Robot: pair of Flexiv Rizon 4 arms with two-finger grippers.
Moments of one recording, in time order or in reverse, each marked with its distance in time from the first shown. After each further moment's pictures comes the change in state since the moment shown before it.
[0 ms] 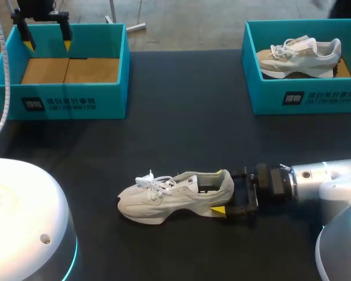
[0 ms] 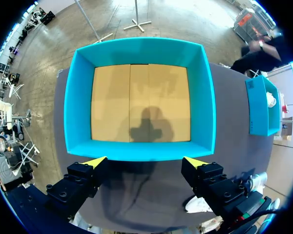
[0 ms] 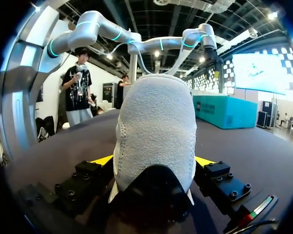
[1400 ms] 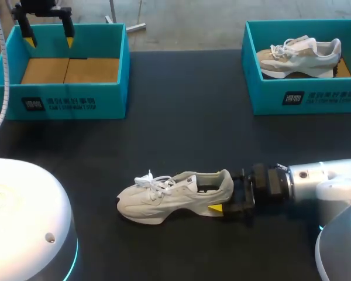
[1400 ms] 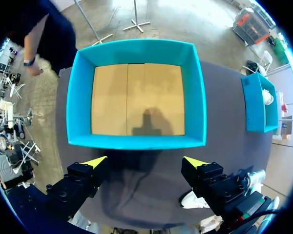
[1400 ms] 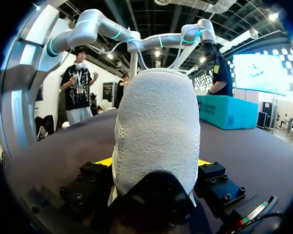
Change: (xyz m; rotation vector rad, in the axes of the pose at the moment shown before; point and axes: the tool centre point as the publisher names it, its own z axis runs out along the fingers) left arm 0.018 0.024 -0.026 0.003 -0.012 -0.004; right arm -0.001 0.000 0.006 0.002 -0.002 -0.009
